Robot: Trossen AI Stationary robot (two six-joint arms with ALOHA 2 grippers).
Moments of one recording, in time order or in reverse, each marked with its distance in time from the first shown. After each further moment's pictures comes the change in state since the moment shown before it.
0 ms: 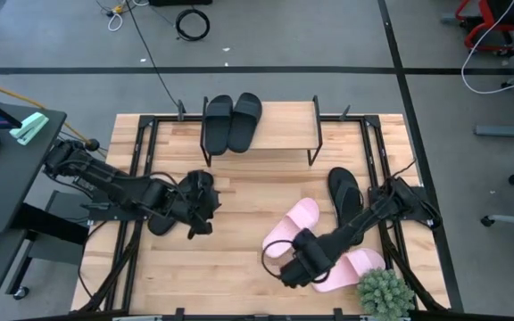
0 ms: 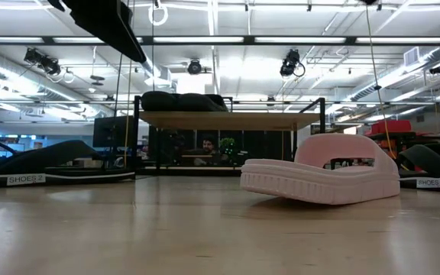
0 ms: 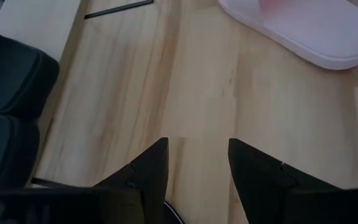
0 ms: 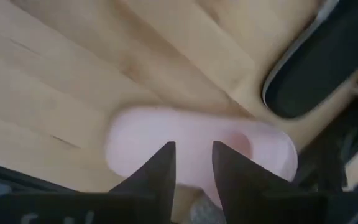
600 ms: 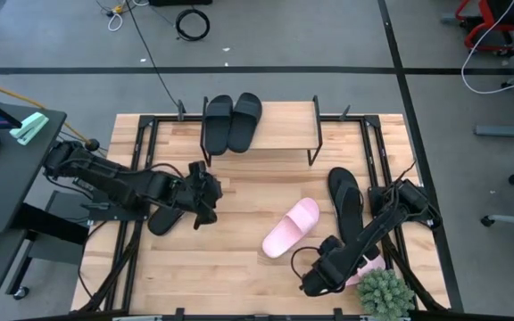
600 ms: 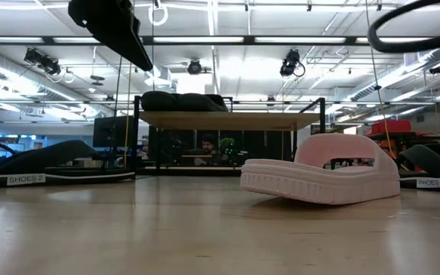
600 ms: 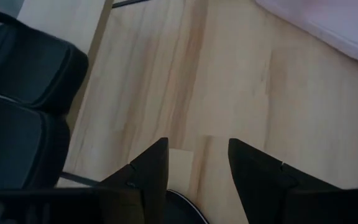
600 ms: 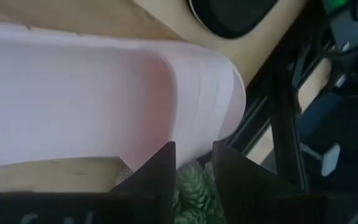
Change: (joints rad) left arm 0.100 0.000 0.000 0.002 0.000 0.060; right arm 0.111 -0.042 -0.290 0.002 -0.231 0.125
